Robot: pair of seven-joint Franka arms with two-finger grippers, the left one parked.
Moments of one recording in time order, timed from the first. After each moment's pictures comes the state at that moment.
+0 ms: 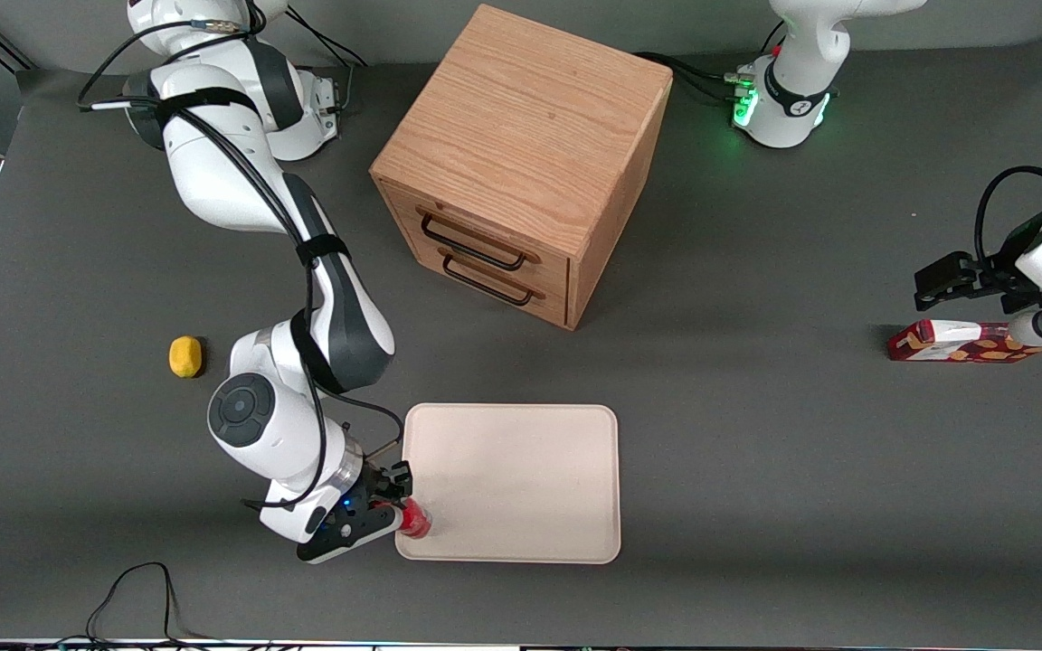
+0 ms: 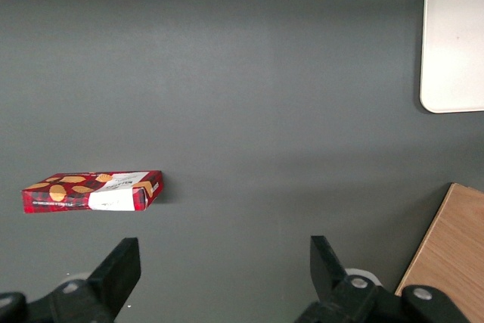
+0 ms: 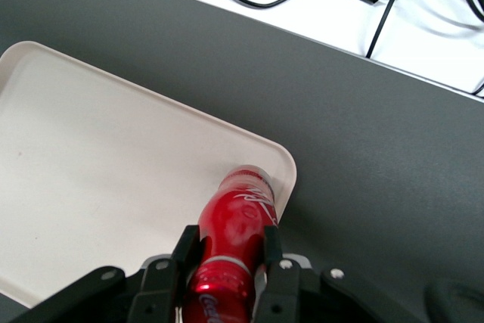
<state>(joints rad) 0.43 1.03 -0.18 -0.81 0.24 2.08 -0.09</state>
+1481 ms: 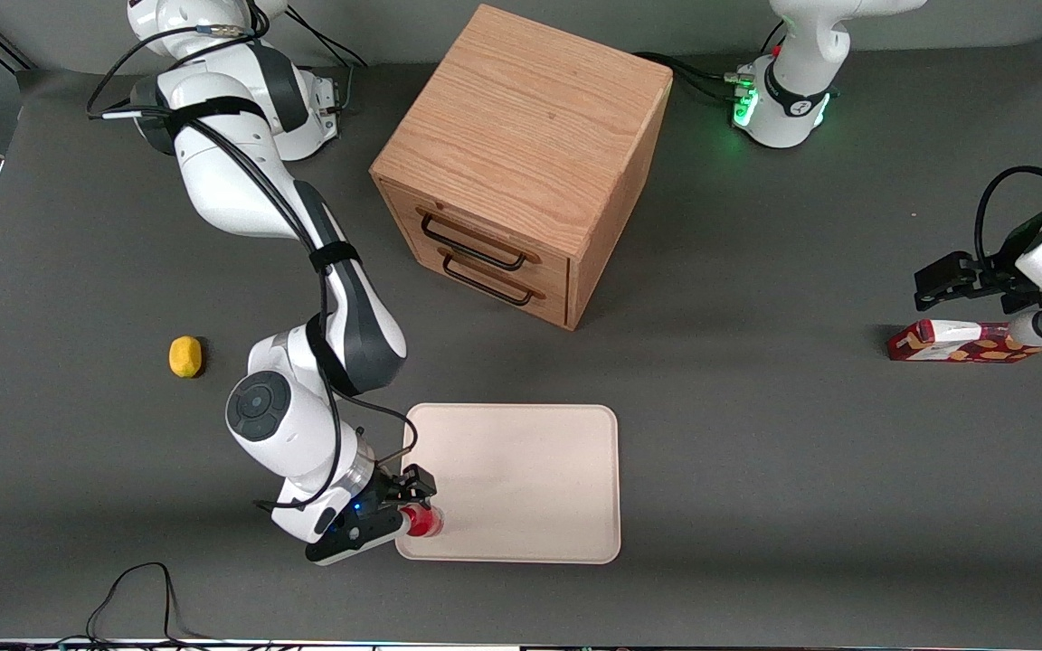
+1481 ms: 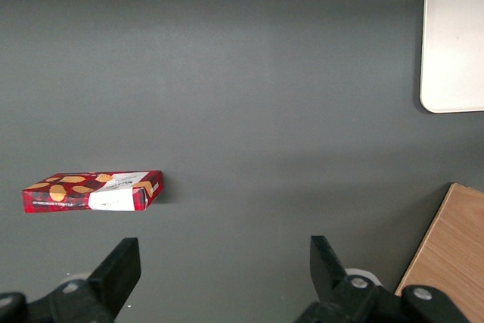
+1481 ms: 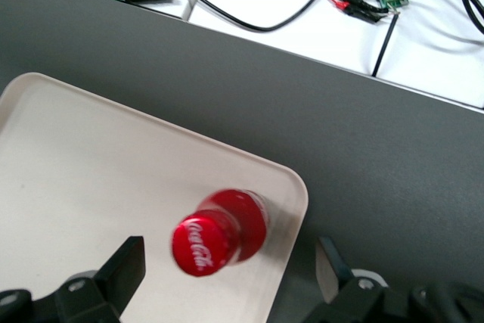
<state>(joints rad) 0.45 1.04 -0.17 -0.82 0.24 2.18 -0.05</state>
